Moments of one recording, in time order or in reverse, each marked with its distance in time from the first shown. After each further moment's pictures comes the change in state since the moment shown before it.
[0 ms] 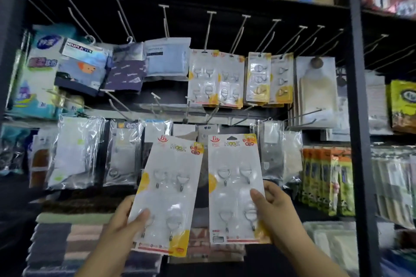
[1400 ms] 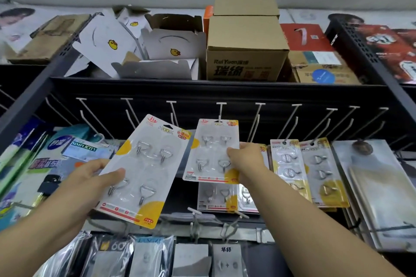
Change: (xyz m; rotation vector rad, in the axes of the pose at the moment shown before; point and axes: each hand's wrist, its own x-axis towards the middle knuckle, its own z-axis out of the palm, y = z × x) left_hand 0.184 0.210 0.023 0.185 0.188 0.451; right_hand 0.310 -0.215 0.093 0.179 0.067 -0.299
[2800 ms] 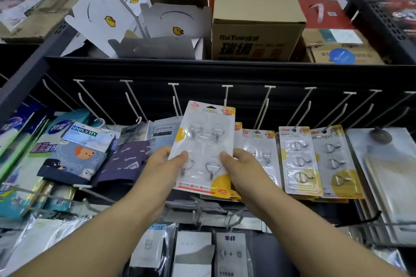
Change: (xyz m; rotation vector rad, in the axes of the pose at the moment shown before) left_hand 0.012 -0.020 0.106 -0.175 -0.097 -0.035; right_hand -0.071 0.023 -0.009 -0.002 -0.356 -0.090
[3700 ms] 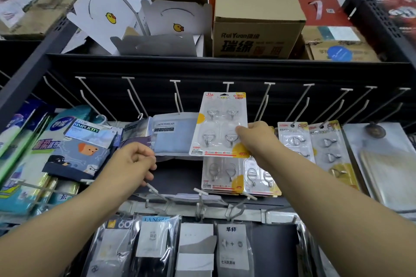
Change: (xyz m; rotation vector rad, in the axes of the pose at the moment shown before) left_hand -0.003 0.012 -0.062 0.382 0.063 0.147; right_hand 0.044 -0.036 -0.025 -0.130 0.222 0.059
